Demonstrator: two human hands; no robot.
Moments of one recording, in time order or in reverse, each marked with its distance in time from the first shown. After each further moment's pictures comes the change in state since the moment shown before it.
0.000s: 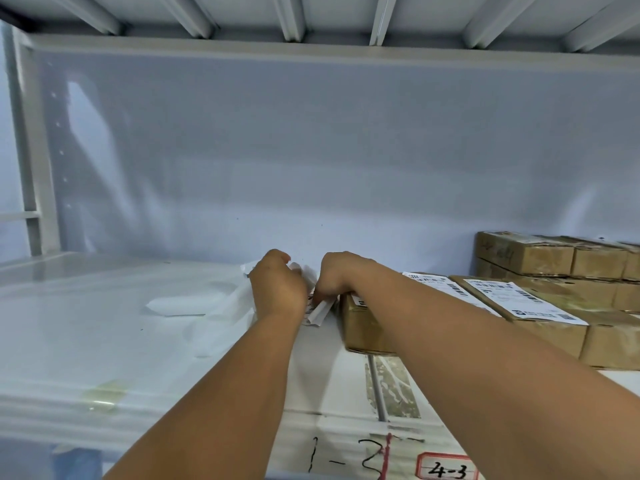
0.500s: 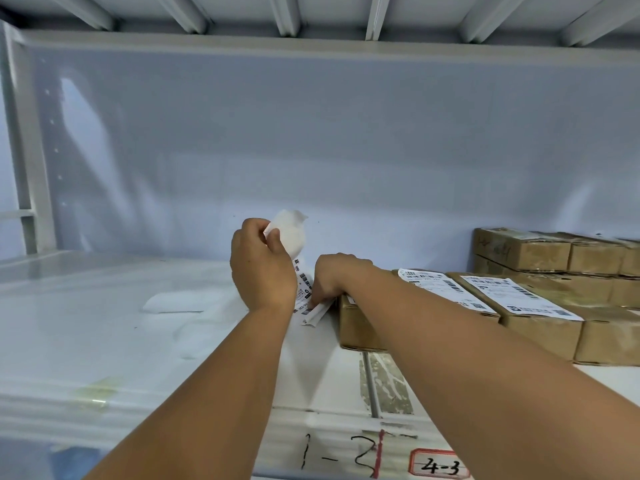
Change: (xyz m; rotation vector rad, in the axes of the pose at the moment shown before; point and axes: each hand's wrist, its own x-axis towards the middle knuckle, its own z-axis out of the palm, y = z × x) left_hand 0.001 0.012 -0.008 -0.158 0.337 0.142; right_hand -0.005 0.001 0.005 -0.063 0.029 0.002
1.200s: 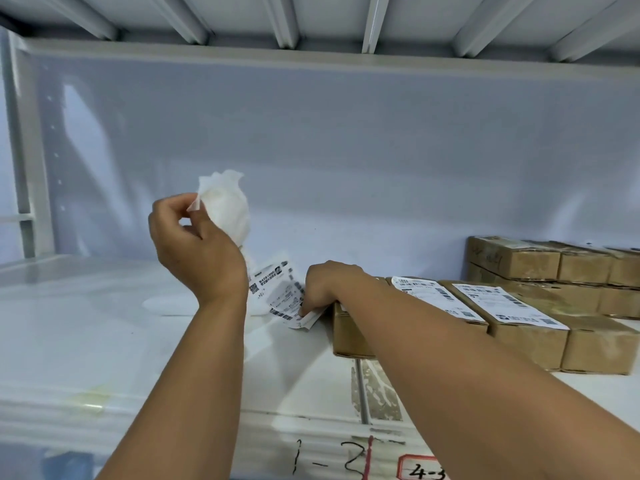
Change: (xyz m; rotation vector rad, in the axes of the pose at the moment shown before) left_hand 0.035 0.014 -0.036 -0.357 0.421 0.062; right_hand -0.004 -0.004 -0.002 -0.069 -0.054 -0.079
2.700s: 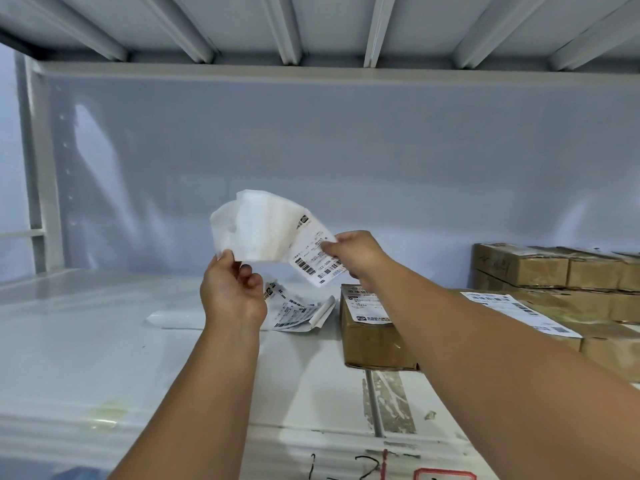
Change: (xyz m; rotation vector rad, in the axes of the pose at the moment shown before) left_hand -0.005 -0.018 -0.004 -0.706 -0.253 -1.066; right_hand -0.017 0.026 -0.029 1.317 0.357 0.025
